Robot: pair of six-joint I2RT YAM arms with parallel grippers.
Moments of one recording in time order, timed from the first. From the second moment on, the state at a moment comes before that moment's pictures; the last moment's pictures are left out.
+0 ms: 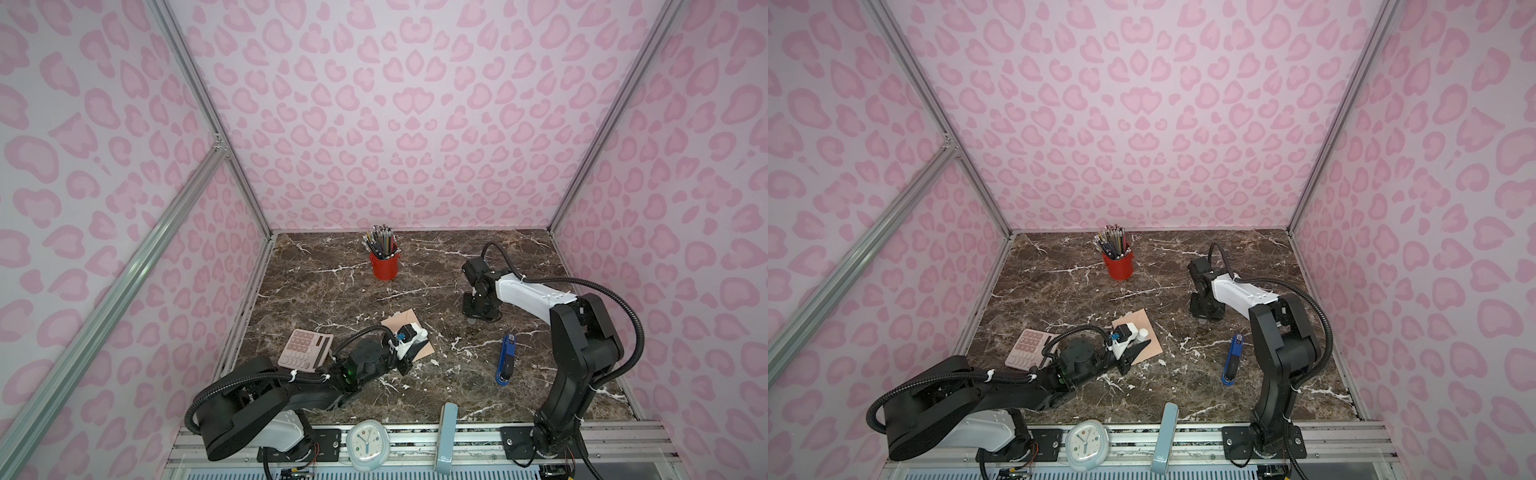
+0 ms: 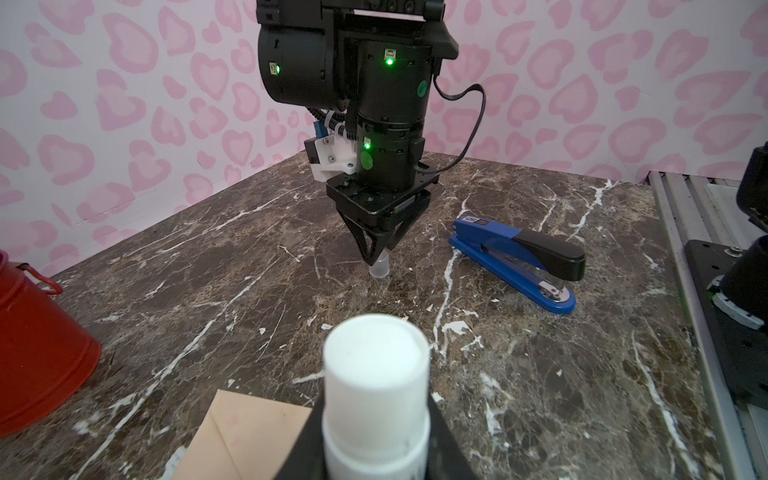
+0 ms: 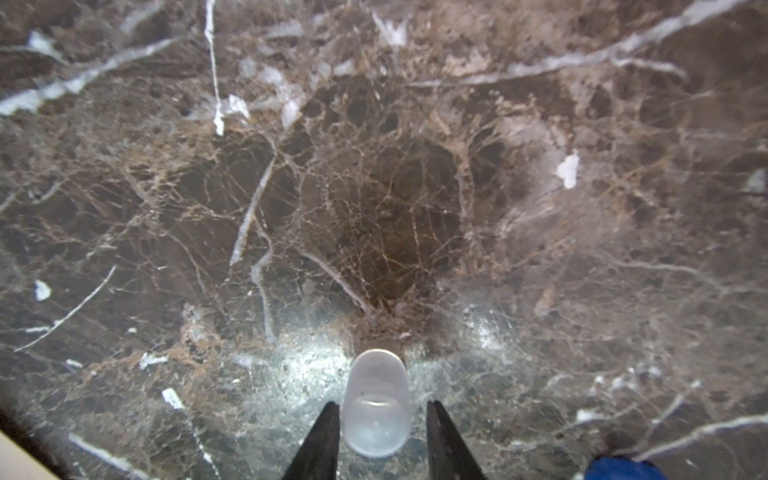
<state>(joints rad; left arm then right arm) -0.96 1.39 0.31 0.91 0.04 0.08 0.37 1.83 1.22 -0.79 0.07 0.56</state>
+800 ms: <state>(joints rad) -0.96 1.39 0.31 0.91 0.04 0.08 0.37 1.84 1.23 -0.80 0.07 0.56</state>
